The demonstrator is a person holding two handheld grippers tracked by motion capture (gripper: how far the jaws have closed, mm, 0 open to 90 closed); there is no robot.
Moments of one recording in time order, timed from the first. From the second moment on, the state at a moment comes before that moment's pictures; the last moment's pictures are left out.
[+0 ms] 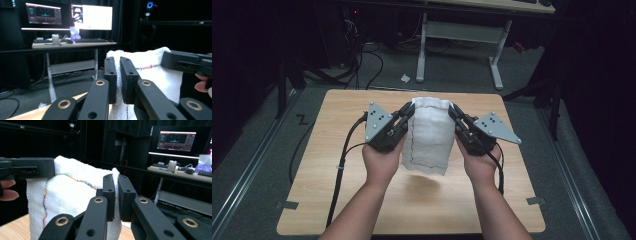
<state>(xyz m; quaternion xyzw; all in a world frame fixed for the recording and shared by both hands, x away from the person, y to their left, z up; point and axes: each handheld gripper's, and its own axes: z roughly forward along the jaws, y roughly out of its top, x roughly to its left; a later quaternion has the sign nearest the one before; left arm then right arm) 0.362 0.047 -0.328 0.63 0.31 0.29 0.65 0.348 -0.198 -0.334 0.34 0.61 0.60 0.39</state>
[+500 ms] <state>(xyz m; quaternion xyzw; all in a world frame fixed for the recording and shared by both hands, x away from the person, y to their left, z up) 0.384 0.044 -0.303 0.63 0.30 0.29 0.65 0.361 -0.207 -0.307 0.35 0.60 0.60 0.39</state>
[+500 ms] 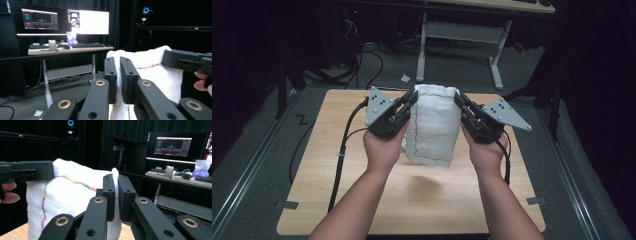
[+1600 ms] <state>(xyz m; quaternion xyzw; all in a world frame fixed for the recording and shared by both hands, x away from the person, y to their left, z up) 0.488 0.046 -0.301 0.65 0.35 0.32 0.59 0.472 -0.189 -0.300 0.39 0.62 0.58 0.36</state>
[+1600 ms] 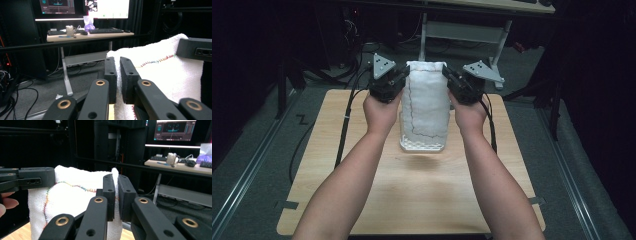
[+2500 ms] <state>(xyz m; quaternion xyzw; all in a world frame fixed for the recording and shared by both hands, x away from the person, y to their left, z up) 0.550 0.040 -0.356 0.69 0.43 0.25 0.53 0.540 -0.193 -0.357 0.45 0.68 0.49 0.31</state>
